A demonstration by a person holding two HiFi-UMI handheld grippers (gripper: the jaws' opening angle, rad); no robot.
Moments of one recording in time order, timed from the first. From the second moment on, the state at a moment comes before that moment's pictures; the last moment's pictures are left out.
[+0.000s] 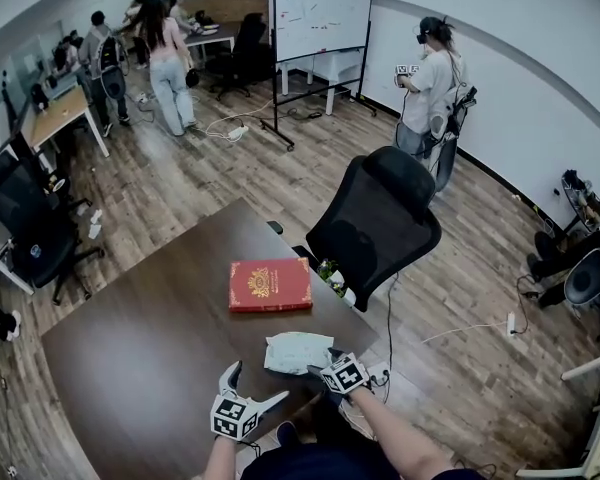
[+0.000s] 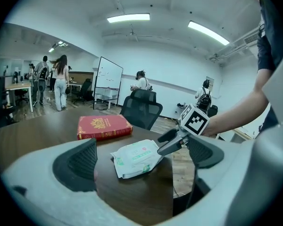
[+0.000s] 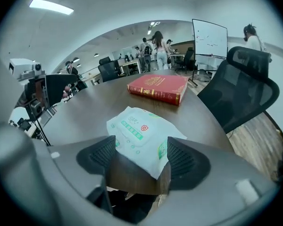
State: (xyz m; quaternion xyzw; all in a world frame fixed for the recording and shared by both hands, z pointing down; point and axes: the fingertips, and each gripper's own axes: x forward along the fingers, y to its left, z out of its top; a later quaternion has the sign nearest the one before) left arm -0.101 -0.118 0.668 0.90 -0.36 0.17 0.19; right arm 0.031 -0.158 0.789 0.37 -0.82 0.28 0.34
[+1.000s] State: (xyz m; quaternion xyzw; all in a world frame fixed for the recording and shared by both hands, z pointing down) left arm -0.122 -0.100 0.651 0.90 -0.36 0.14 0.20; right arm 0.056 -0.097 0.667 0.45 -0.83 0.27 0.18
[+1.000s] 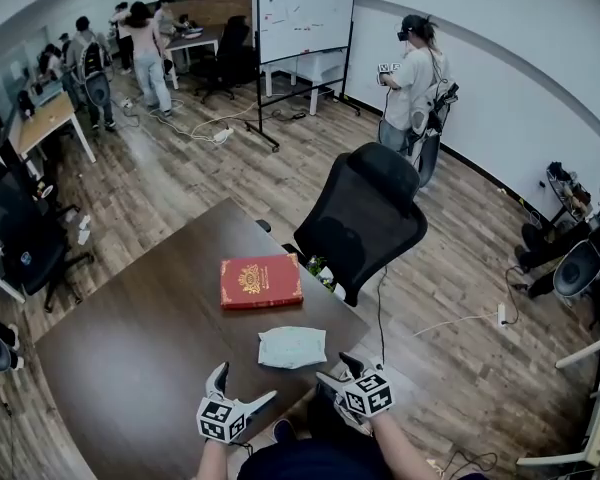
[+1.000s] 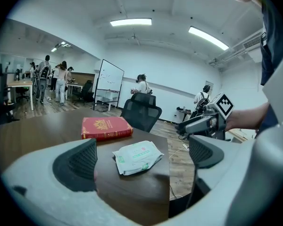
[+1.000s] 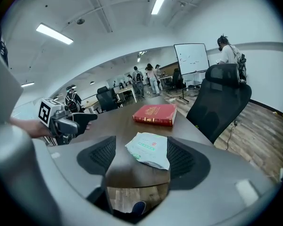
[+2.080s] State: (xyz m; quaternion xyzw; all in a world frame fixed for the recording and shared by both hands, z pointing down) left arm -0.121 -0.100 0.652 0.91 -0.35 0.15 0.19; right arm 0.057 -0.093 0.666 0.45 -0.84 0.26 0.19
